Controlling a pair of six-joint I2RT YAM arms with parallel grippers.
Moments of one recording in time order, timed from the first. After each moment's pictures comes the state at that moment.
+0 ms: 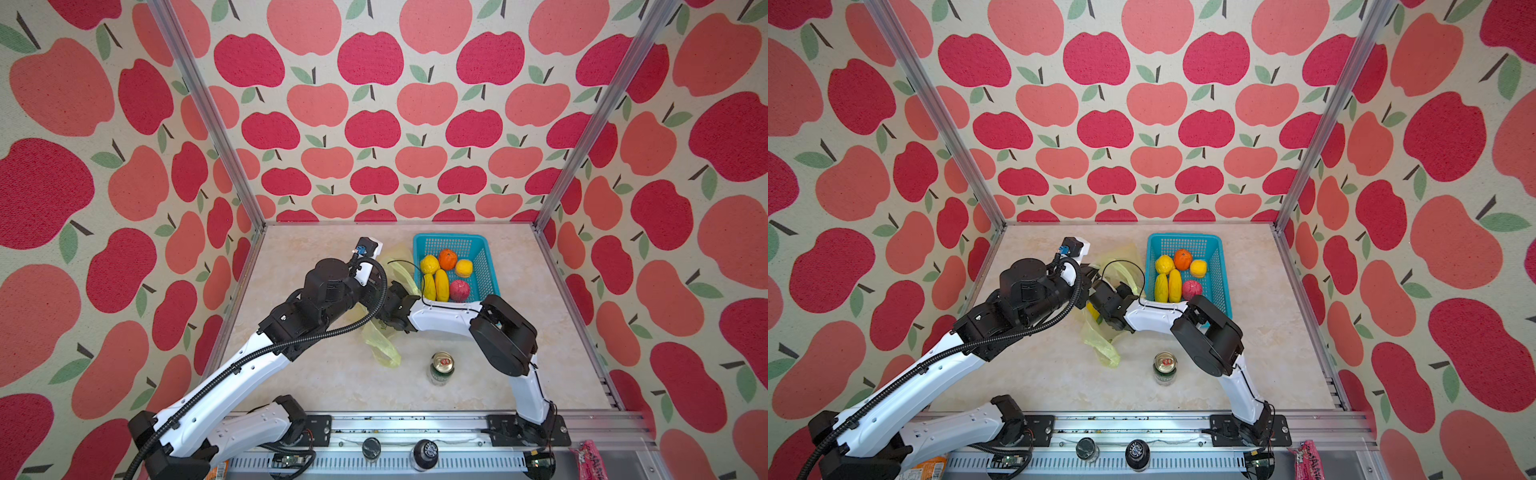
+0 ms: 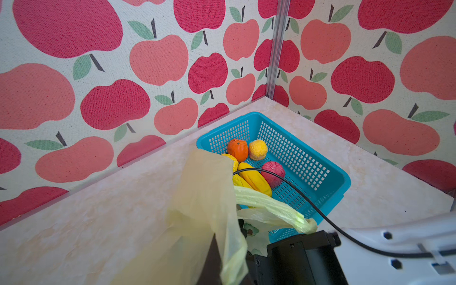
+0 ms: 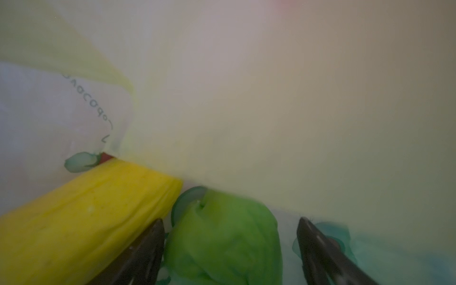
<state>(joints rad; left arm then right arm) -0.78 1.02 1.12 -0.38 -0.11 0.02 1.05 2.11 1.43 -0.17 0.59 0.01</state>
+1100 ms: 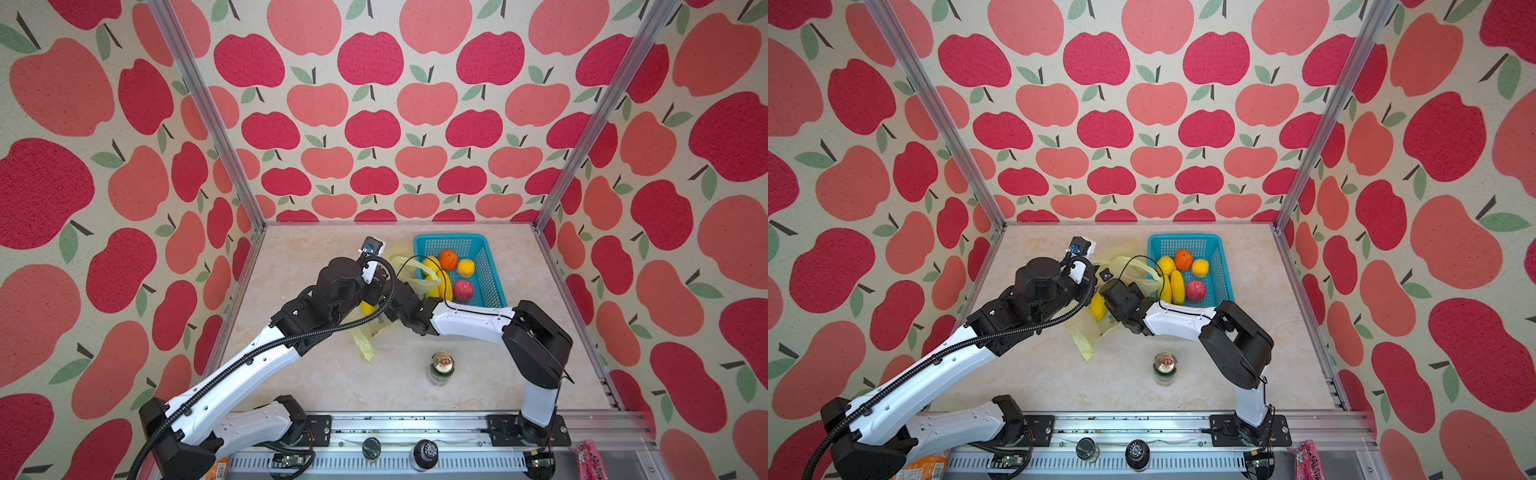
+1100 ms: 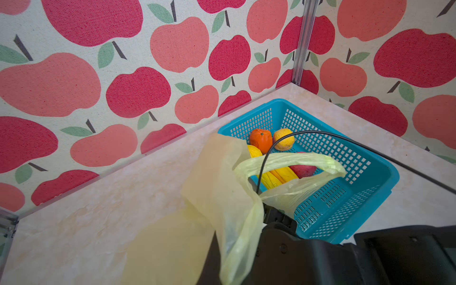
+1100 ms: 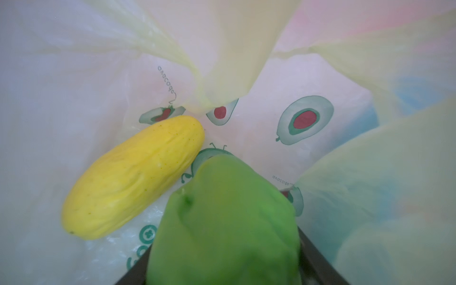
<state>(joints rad) -0.79 1.08 1.12 -0.39 -0.25 0.03 1.05 1.82 1.17 -0.07 0.47 0.06</state>
